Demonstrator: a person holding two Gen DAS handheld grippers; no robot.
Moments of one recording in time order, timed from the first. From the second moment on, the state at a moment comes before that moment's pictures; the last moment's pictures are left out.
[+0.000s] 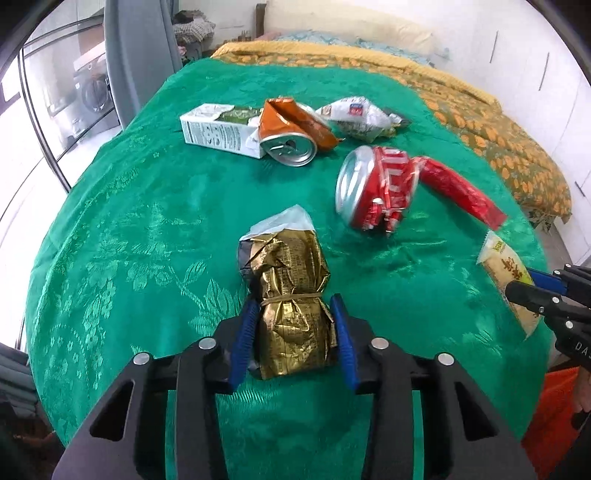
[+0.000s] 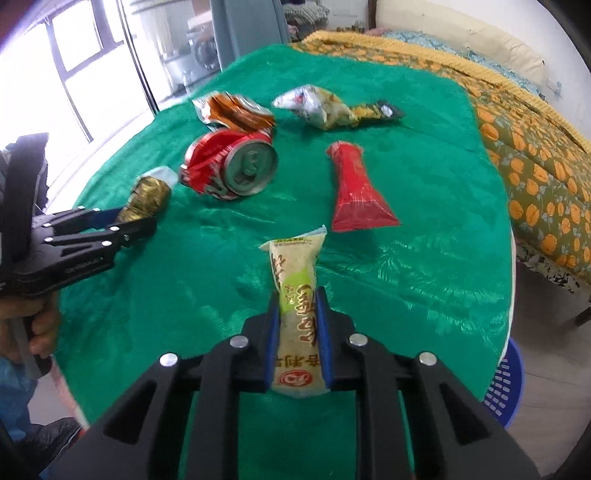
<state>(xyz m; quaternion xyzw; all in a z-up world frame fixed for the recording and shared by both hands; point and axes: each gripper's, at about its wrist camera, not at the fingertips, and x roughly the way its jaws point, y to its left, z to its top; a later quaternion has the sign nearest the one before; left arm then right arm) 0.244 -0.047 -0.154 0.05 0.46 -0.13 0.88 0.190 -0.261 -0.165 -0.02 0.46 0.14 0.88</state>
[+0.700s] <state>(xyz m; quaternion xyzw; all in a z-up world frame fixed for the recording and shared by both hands) 0.179 -0.145 -0.129 0.04 0.43 -0.25 0.86 0.147 -0.316 -0.140 0.07 0.41 0.14 0.90</state>
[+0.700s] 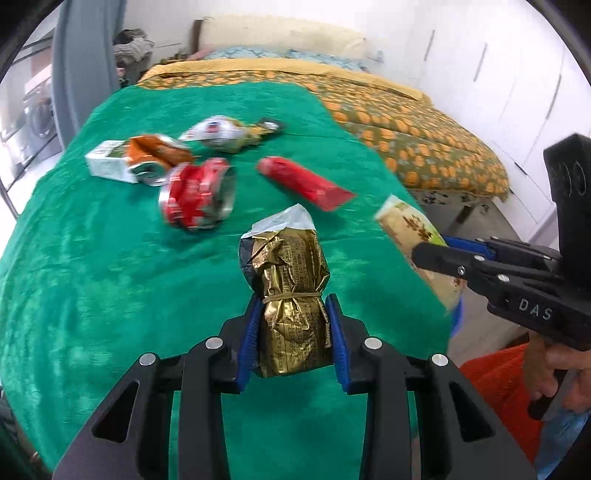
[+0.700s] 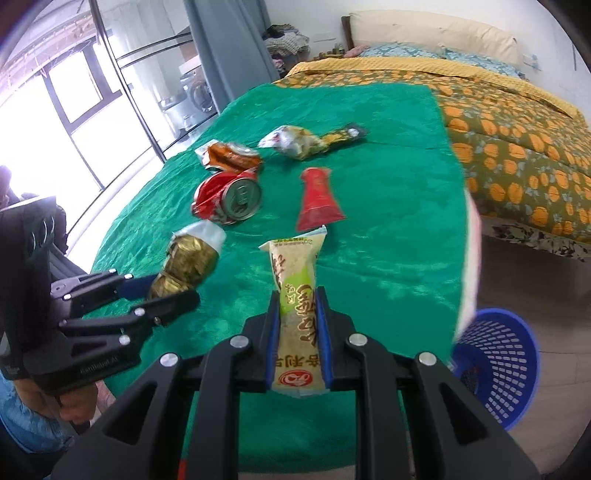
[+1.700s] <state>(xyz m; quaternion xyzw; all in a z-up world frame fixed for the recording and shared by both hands) 0.172 -0.441 -0.200 0.09 0.50 -0.39 0.77 0.138 -0.597 -0.207 0.14 0.46 -0.08 0.87</state>
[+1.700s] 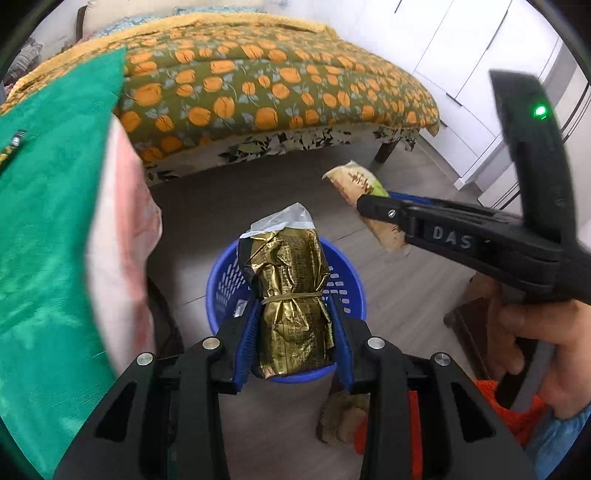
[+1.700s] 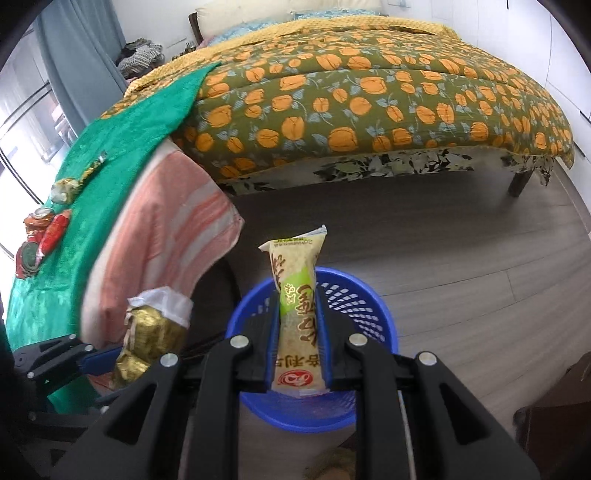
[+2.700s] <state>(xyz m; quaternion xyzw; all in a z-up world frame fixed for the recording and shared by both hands) 0.150 -0.419 -0.170 0.08 0.45 -0.39 0.80 0.123 -0.615 -0.168 0.17 0.36 -0.13 0.91</state>
